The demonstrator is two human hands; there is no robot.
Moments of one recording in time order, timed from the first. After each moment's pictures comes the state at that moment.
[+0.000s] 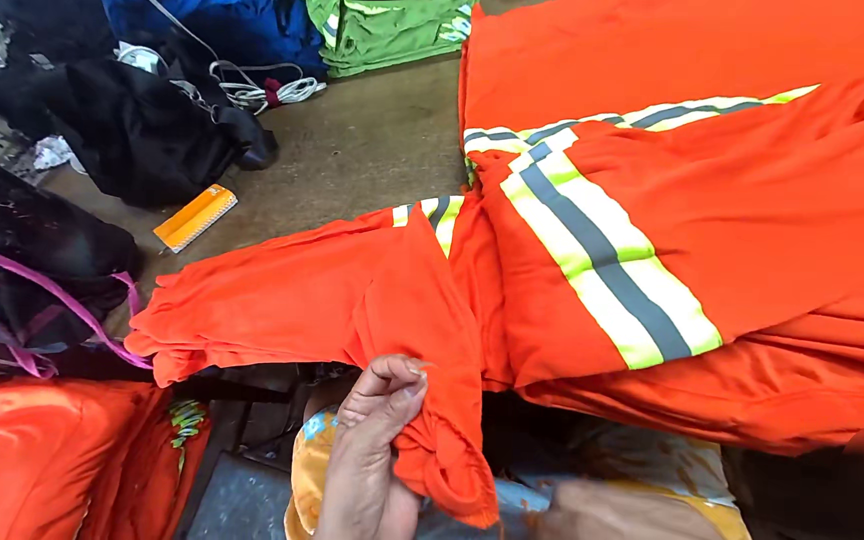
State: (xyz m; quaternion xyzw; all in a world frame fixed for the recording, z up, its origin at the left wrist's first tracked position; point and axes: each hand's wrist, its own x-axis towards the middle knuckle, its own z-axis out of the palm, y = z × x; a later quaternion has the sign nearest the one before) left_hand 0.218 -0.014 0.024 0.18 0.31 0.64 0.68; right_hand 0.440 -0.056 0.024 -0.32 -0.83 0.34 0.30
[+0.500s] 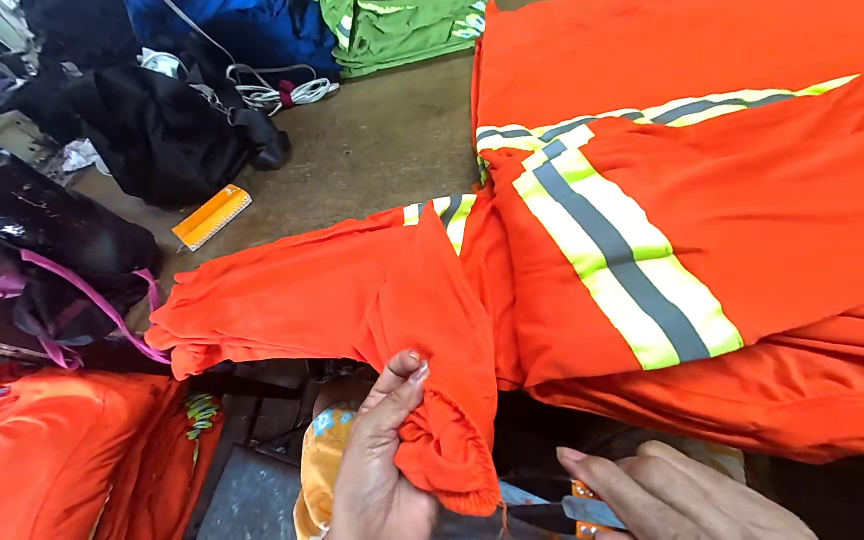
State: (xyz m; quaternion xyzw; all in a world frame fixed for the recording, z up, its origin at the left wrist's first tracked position) left_hand 0.224 -0.017 0.035 0.06 0.29 0.63 0.71; right_hand 0.432 -0.051 0.013 -0.41 -0.82 0.05 0.40
